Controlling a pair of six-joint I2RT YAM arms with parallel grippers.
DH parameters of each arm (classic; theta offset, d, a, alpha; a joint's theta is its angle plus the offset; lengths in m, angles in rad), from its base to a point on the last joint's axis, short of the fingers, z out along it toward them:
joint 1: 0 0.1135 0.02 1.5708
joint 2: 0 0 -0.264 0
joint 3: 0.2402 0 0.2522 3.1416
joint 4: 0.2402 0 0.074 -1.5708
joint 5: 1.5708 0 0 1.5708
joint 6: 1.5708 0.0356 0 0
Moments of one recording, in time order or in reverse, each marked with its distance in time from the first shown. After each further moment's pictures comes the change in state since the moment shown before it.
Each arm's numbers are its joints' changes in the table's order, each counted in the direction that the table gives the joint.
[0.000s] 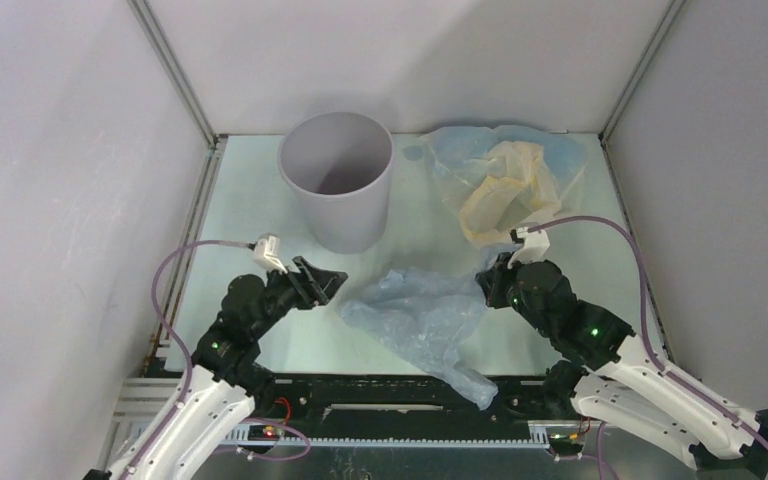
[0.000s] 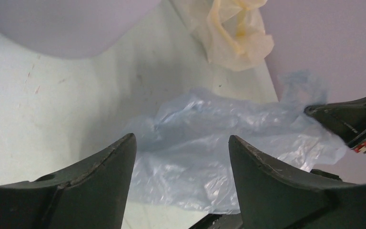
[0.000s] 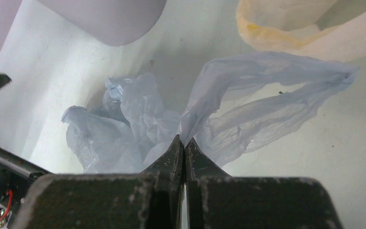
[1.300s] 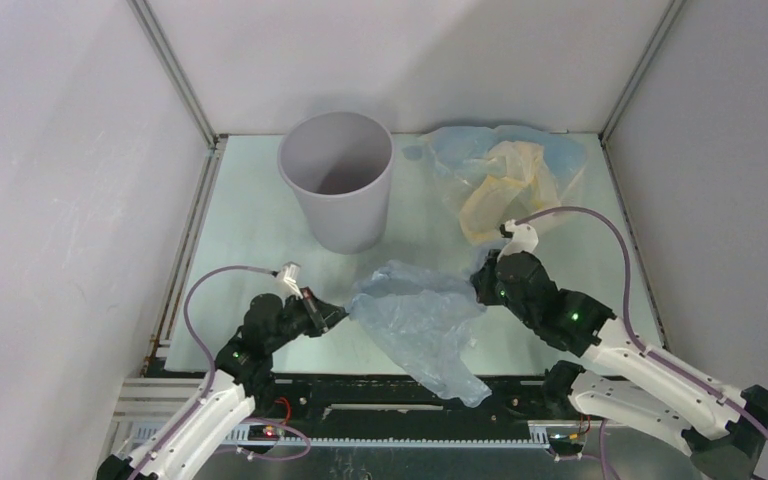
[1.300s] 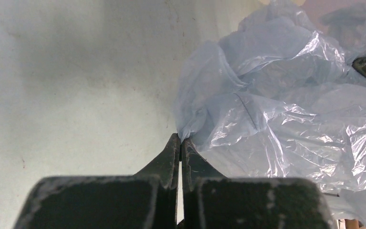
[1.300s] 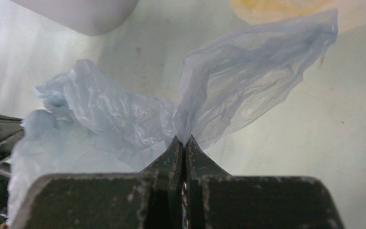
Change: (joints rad) left arm 0.008 -0.018 -0.277 -0.161 0.149 -0.074; right arm 0.009 -0.168 0.068 0.026 0.006 0.114
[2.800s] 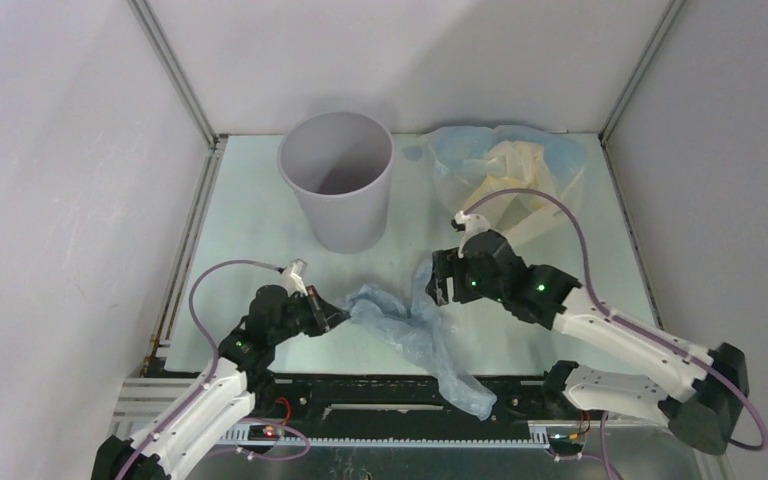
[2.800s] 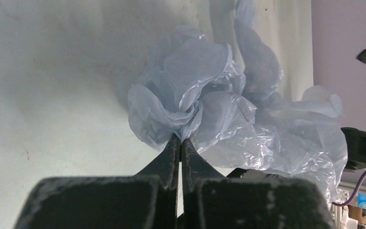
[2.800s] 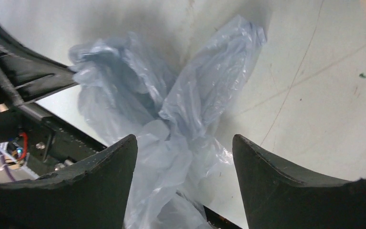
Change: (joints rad) left arm 0.009 -0.137 0.073 0.035 0.034 0.045; right arm 0.019 -0.216 0.163 0.042 -0.267 -0.134
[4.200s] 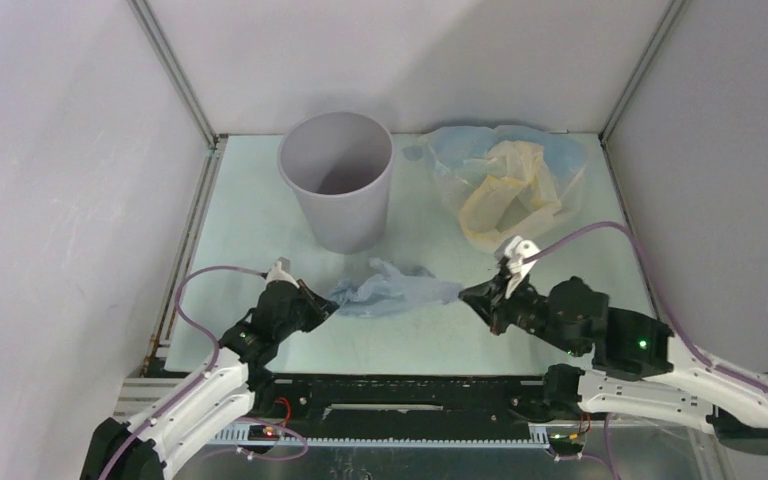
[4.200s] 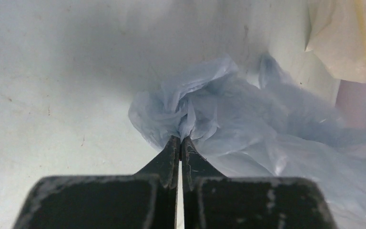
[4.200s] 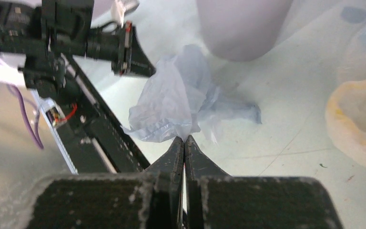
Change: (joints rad) left arm -0.077 -0.093 0.060 0.101 -0.354 -0.244; right arm 0.393 0.402 -0.026 -0.012 0.201 -0.297
